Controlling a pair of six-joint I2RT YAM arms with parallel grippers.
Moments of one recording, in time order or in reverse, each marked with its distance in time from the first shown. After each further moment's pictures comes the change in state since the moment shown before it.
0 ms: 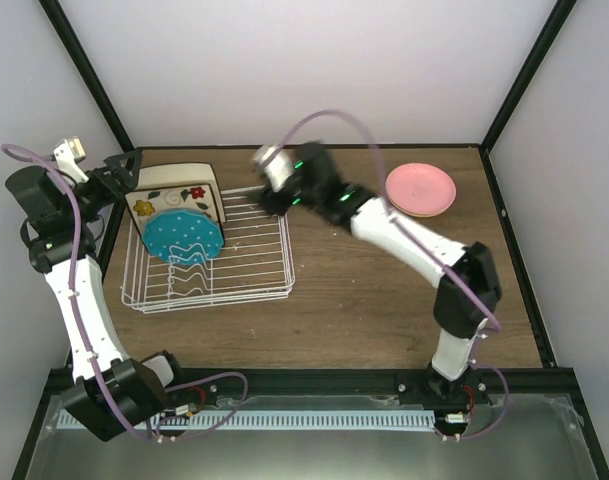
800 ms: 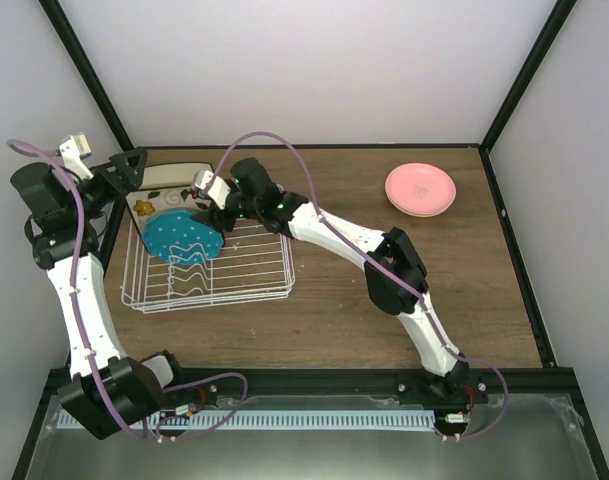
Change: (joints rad) left arm -0.035 0.013 -0.001 0.039 0.003 0.017; right arm 0.253 0.458 0.390 0.111 -0.093 -0.206
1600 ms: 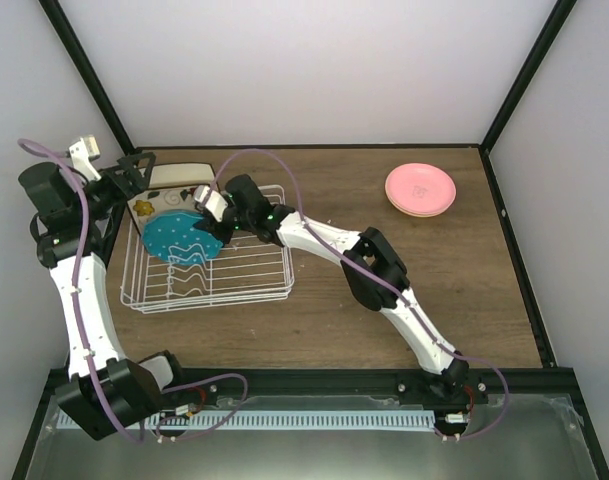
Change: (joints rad) left arm -0.034 0.000 -0.006 -0.039 -0.002 0.018; right arm 0.009 0.174 0.046 0.048 -0.019 0.095
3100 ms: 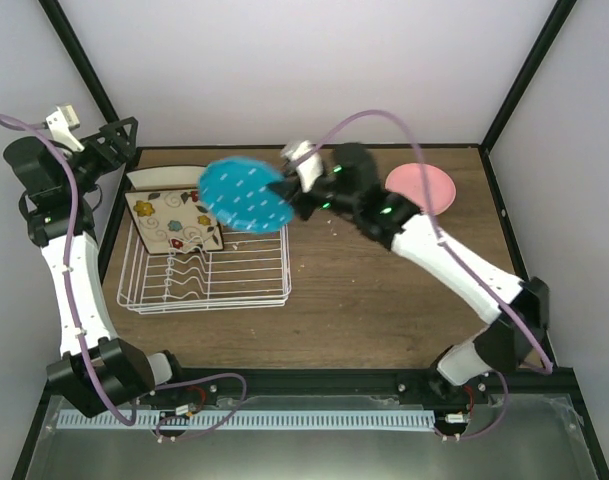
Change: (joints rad) left arm -0.008 0.119 0.162 0.141 -0.090 -0.095; right arm -0.110 -0.872 -0.572 -0.138 0.104 0.071
